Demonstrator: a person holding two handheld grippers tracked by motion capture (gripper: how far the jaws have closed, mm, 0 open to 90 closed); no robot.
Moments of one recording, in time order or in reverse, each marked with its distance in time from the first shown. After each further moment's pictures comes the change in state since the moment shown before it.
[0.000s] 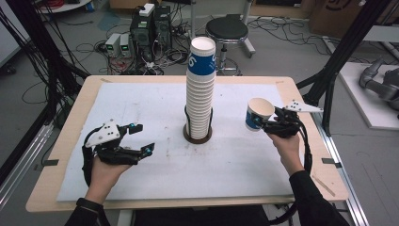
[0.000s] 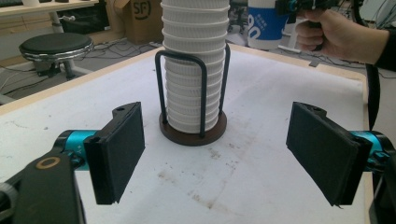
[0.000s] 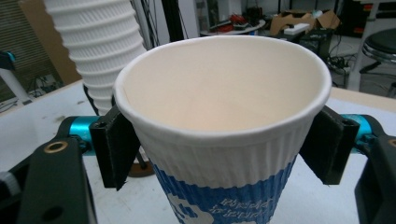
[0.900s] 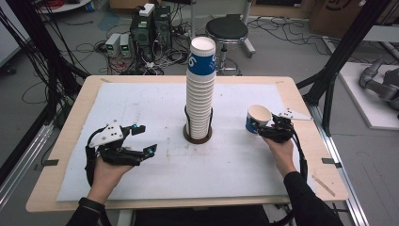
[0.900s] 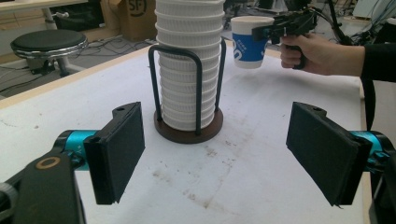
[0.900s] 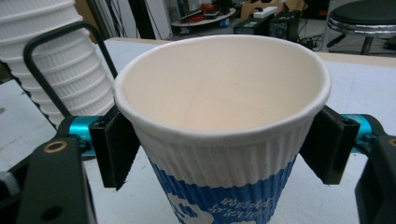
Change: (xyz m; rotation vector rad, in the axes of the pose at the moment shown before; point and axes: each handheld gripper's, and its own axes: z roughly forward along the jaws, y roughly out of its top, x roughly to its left) left arm -0.002 -0.003 0.006 0.014 -0.017 0.001; right arm -0.022 -0.045 0.020 0.020 -0.118 0.058
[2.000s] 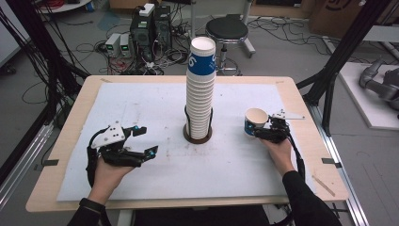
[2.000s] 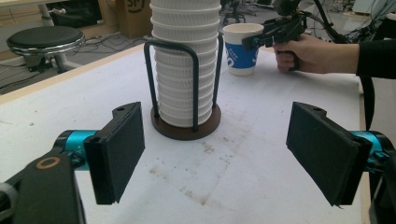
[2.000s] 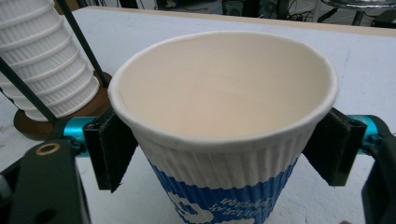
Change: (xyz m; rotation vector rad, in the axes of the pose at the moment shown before) left arm -0.003 -0.001 0.002 0.014 -0.003 0.004; right arm -0.002 -0.009 0.014 0.100 -0.053 -0.028
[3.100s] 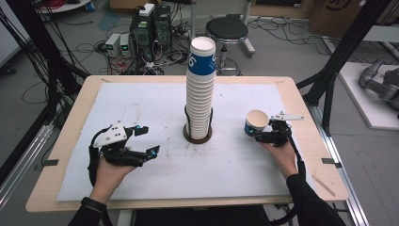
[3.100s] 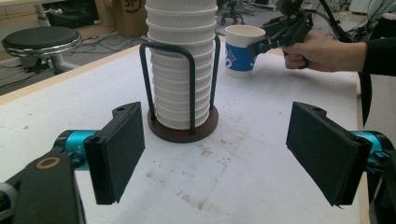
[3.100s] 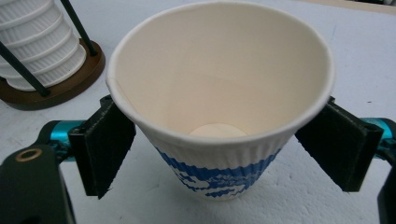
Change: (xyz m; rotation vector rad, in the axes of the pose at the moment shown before) left arm -0.001 0.002 0.004 0.000 -0.012 0.003; right arm 0.010 0.003 -0.013 0.116 -0.076 -0.025
